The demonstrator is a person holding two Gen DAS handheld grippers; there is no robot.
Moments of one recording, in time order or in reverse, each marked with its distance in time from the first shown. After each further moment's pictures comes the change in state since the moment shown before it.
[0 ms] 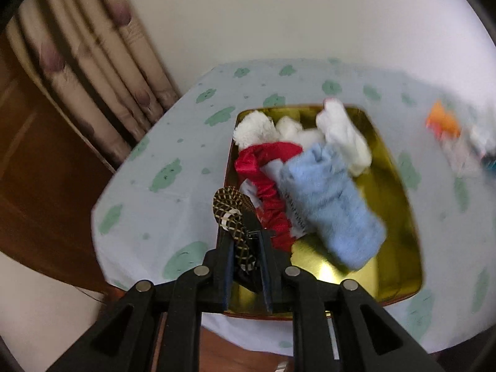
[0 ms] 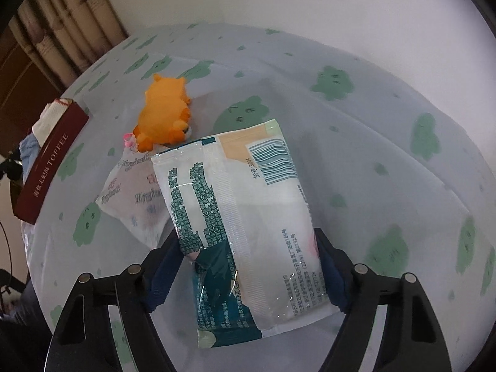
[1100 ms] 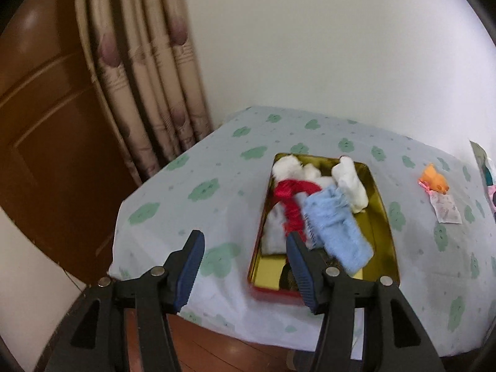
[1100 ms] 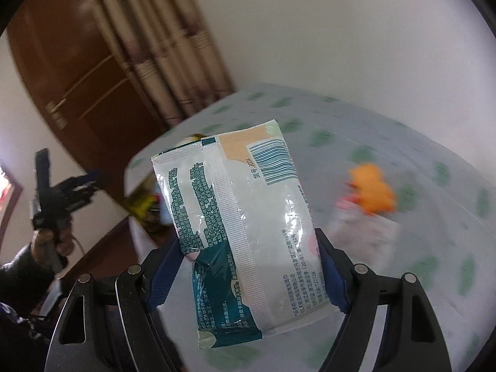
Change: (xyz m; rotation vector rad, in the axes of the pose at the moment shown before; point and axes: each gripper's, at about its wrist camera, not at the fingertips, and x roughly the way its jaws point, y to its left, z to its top) left arm -0.073 0.046 -0.044 -0.258 -0.211 -0.032; right arm -0.087 0.228 0.011 -0.182 -0.232 0.315
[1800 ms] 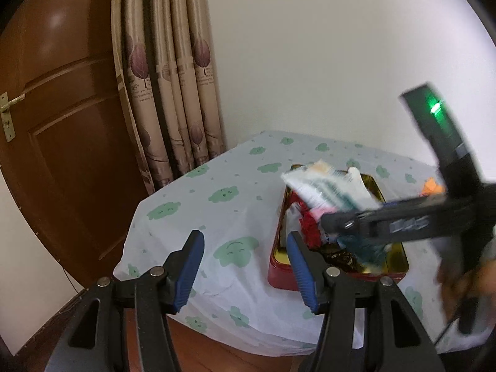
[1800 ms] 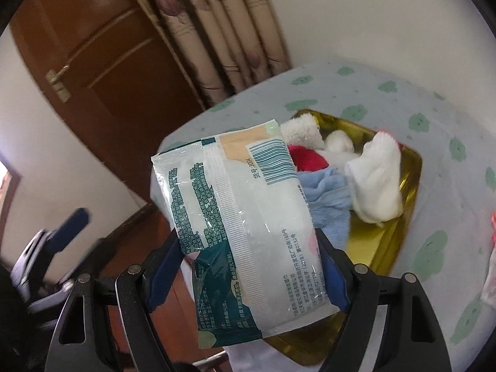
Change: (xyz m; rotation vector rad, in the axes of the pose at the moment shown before) left arm -0.025 0.028 -0.045 -0.053 -0.170 0.026; right arm 0.186 0.153 0.034 0.029 0.101 0.003
